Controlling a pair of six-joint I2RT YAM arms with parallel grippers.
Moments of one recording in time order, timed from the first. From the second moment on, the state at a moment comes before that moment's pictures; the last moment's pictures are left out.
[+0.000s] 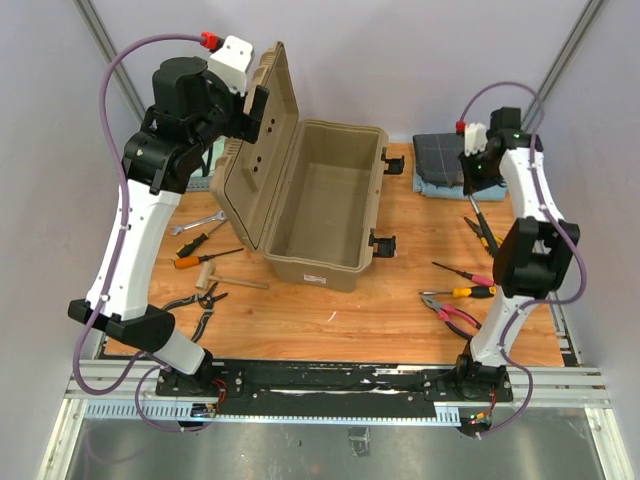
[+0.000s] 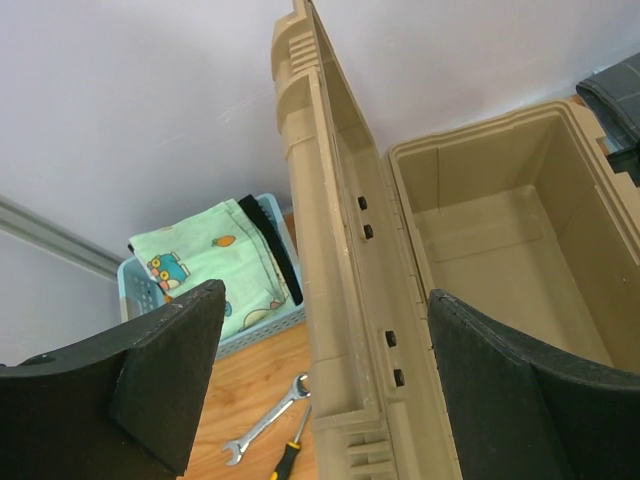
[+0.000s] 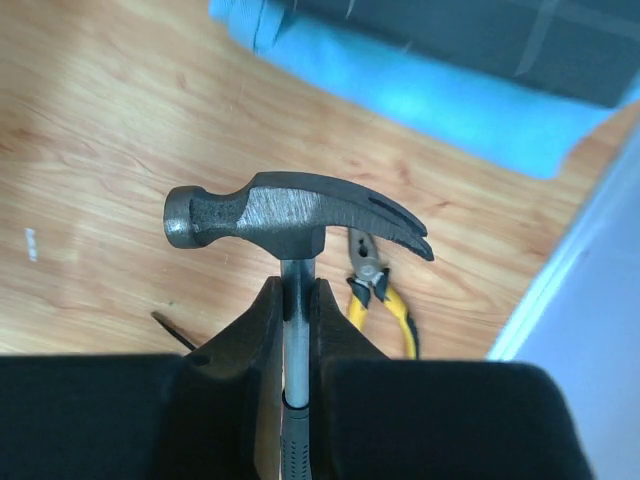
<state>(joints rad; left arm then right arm) -0.39 1.54 2.13 -0.81 -0.16 0.23 -0.12 1.98 1.81 -0.97 -0.18 -0.46</state>
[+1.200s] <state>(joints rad) -0.45 1.48 2.11 -0.81 -0.20 0.18 0.47 1.80 1.76 -0.14 -0.24 0.40</state>
